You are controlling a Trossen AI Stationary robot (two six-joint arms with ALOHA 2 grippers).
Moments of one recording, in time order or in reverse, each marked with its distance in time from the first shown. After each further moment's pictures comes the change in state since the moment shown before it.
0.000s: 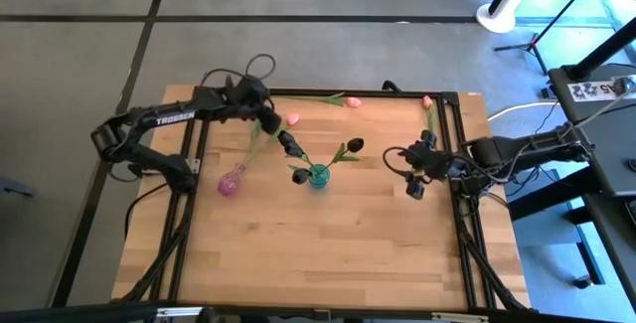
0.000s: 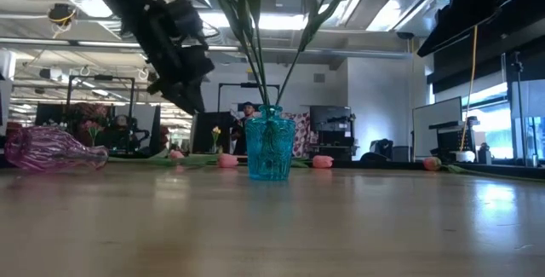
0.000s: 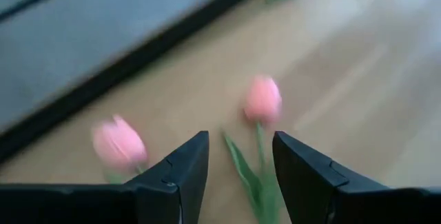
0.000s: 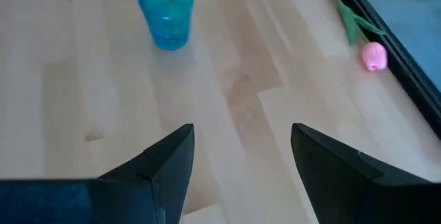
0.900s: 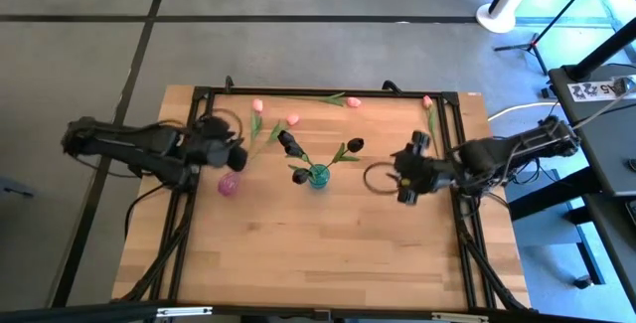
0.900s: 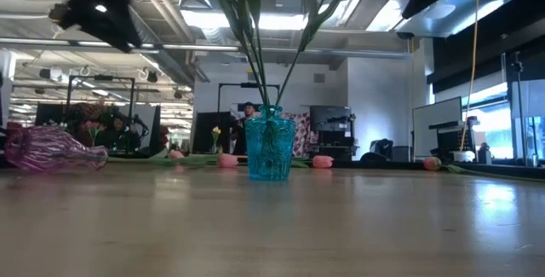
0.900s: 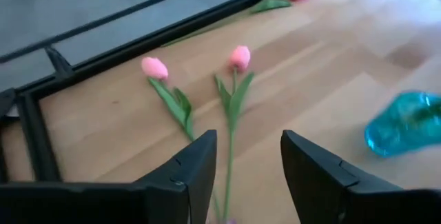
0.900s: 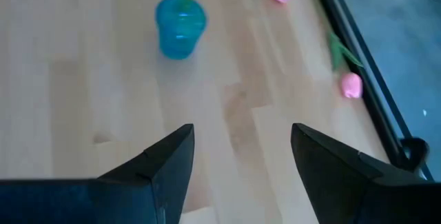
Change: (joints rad) left arm -0.784 -0.500 0.000 -0.654 -0.626 -0.743; right arm 0.132 0.287 0.361 -0.241 0.109 0.027
